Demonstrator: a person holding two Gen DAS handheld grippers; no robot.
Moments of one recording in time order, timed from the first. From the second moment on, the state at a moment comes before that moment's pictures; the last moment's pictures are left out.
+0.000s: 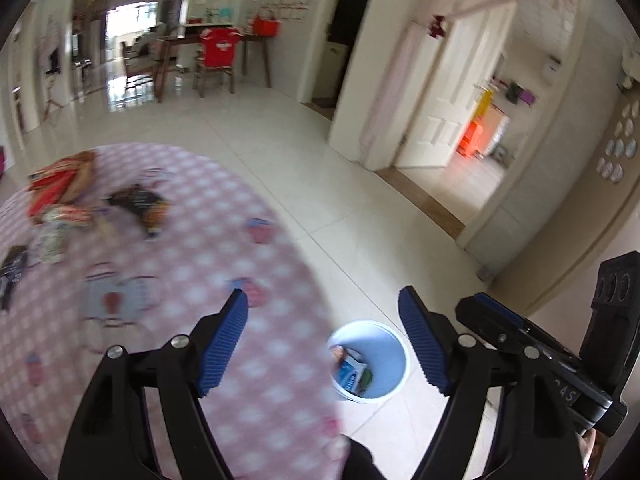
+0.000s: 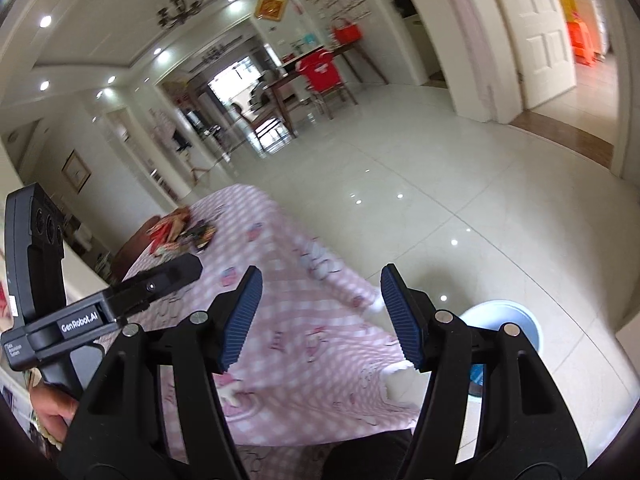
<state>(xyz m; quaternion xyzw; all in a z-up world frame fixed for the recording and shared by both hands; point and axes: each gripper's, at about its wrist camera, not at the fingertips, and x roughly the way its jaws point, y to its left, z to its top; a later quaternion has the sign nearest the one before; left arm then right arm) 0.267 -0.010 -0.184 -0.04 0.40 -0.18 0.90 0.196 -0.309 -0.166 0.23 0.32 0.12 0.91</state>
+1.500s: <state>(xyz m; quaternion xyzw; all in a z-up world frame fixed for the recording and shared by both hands) 0.327 0.191 -0.214 -0.06 0.43 0.00 0.90 0.371 -0.073 -0.175 -0.01 0.41 0.21 0.89</state>
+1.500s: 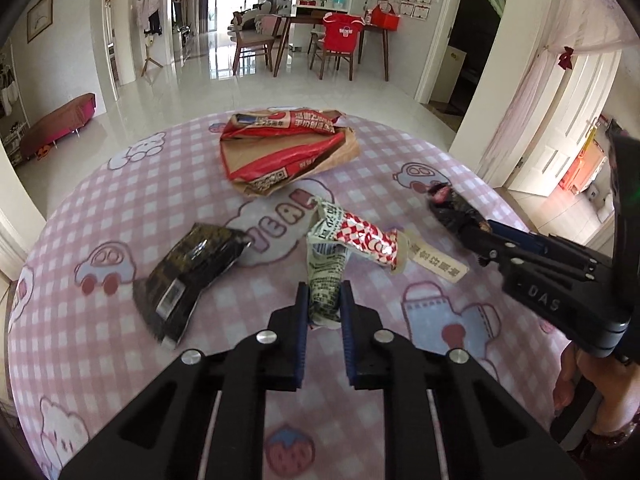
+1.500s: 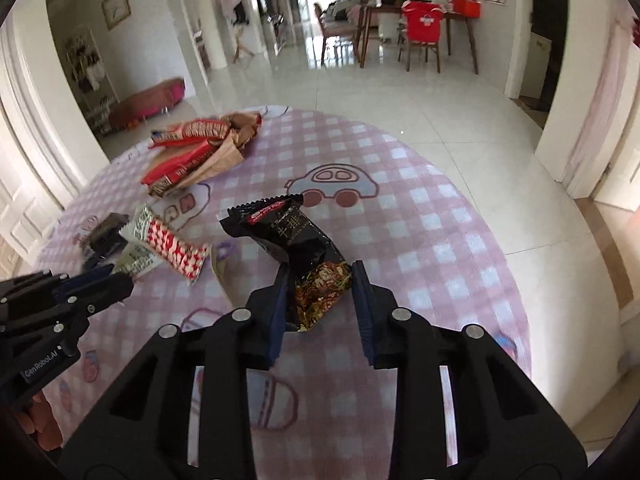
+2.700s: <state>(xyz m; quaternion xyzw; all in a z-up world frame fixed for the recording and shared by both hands) 0.263 -0.112 -0.181 0.03 0.42 -0.24 0.87 0.174 -0.379 -0.170 0.24 0.32 0.05 0.92</state>
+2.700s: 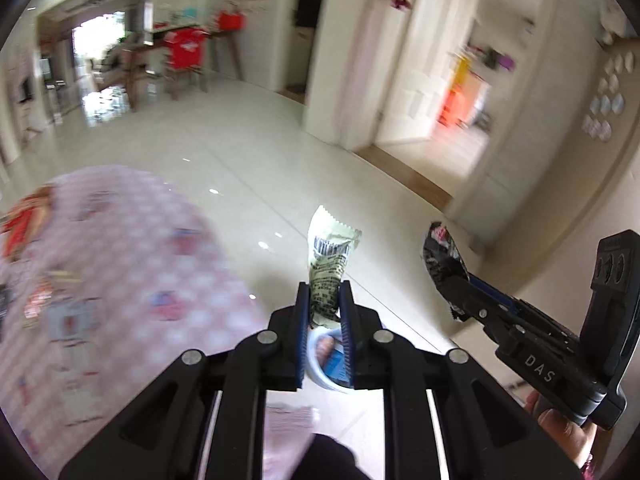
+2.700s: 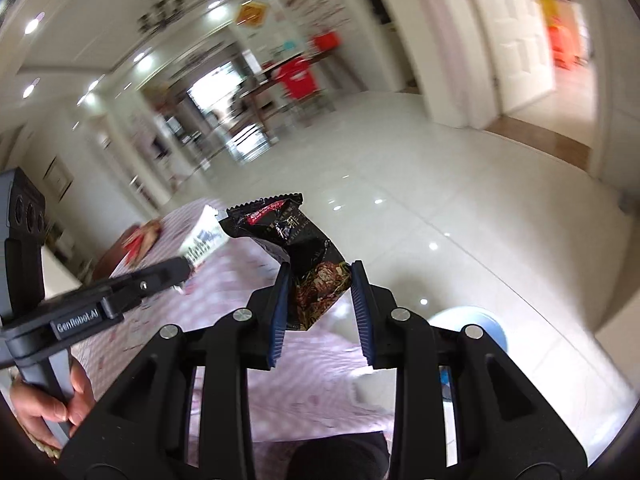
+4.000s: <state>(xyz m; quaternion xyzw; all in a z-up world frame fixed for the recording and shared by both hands) 0.286 -0.187 -0.235 0.05 0.47 -0.23 0.85 0.157 -0.465 -0.225 0.32 0.32 -0.01 0.89</state>
